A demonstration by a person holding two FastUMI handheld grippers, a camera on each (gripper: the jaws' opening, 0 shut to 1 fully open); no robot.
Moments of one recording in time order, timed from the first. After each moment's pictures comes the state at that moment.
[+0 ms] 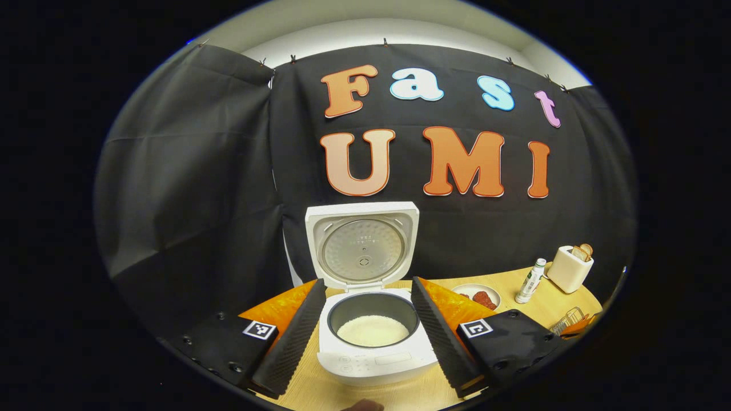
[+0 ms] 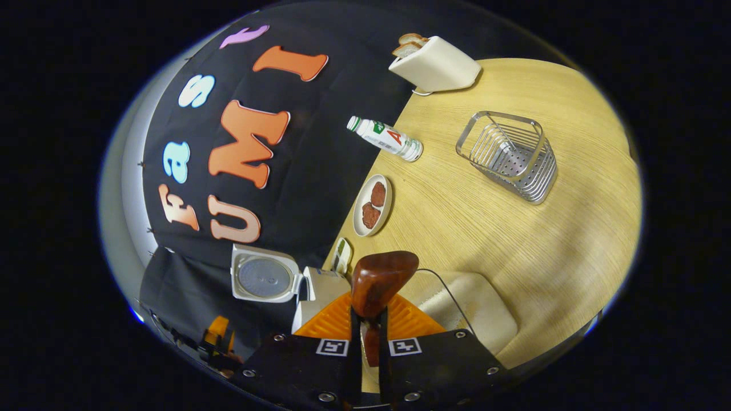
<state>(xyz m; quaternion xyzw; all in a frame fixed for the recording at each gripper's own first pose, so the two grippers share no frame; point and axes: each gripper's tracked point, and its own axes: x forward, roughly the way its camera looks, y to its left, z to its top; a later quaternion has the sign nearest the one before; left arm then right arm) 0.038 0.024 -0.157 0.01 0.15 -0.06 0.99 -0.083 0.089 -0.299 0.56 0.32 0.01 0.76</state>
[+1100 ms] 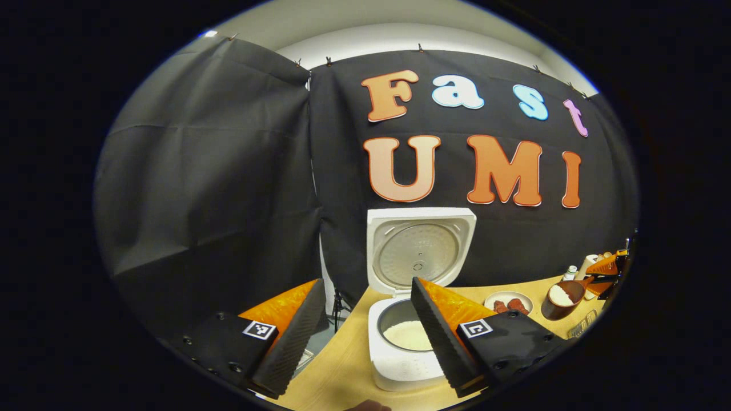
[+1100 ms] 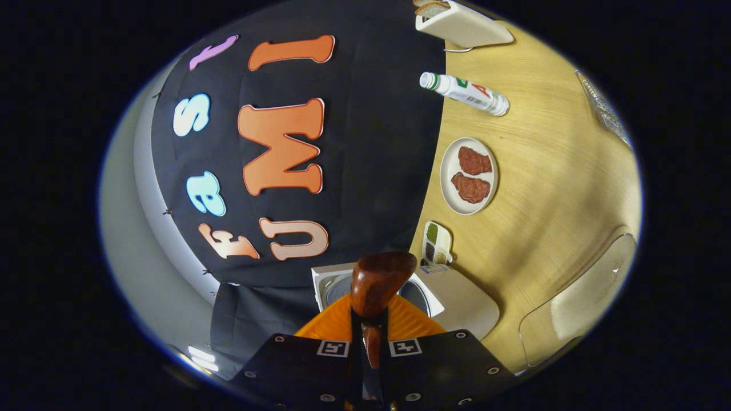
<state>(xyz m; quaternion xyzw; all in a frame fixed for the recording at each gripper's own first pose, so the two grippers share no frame) 0.043 0.128 -0.159 0.00 0.13 0.03 0.99 0.061 0.220 -0.182 0.67 0.32 0.11 0.67</state>
